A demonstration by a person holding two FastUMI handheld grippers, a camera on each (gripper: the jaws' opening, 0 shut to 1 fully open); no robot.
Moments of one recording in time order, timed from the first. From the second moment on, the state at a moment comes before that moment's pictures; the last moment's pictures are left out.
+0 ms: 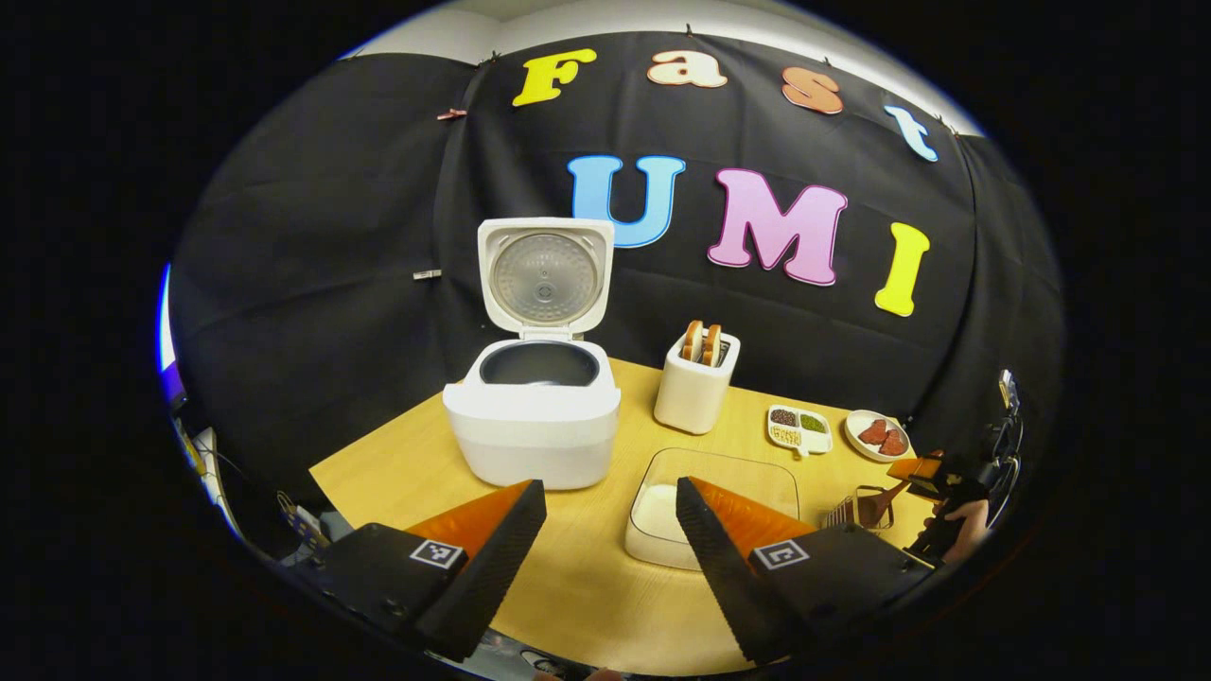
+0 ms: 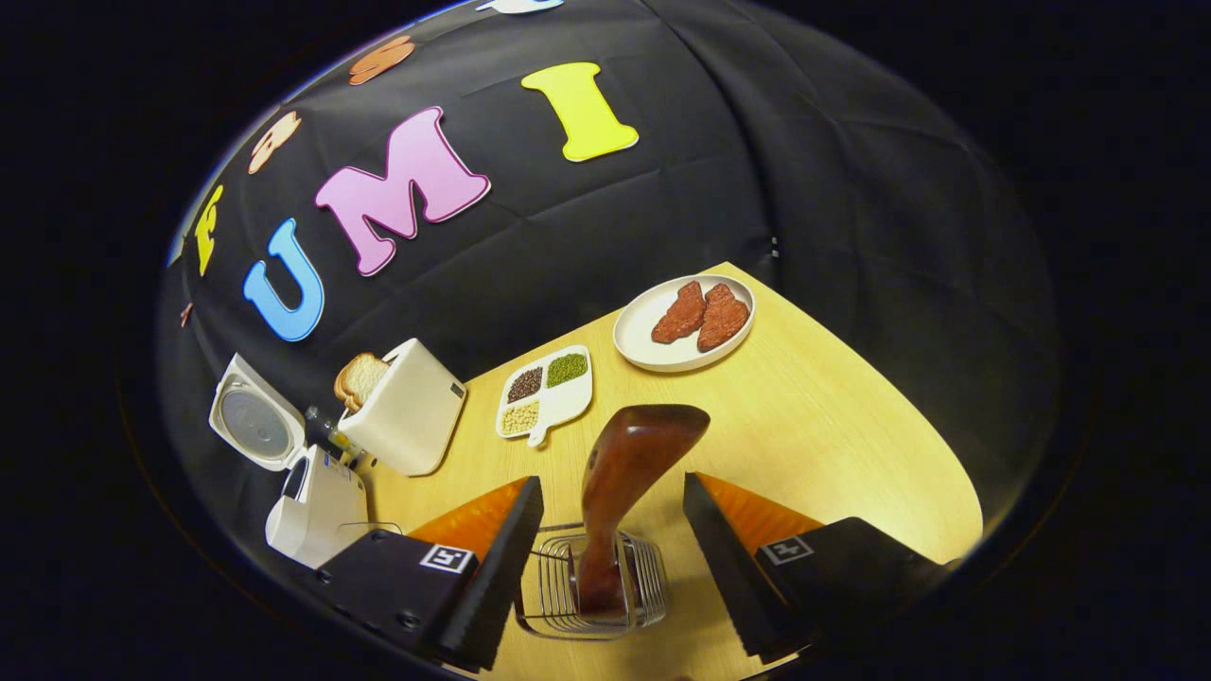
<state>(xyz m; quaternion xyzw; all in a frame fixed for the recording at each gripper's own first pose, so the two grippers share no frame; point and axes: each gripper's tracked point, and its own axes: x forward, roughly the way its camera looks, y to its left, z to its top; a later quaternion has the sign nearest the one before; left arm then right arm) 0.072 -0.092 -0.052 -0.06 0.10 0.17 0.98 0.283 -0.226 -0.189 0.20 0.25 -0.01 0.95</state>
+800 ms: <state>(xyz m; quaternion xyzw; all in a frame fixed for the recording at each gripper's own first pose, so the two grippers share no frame) 0.070 -0.090 -0.068 -0.10 0.11 0.16 0.98 0.282 -0.205 -0.173 0.18 0.25 -0.01 0.95</state>
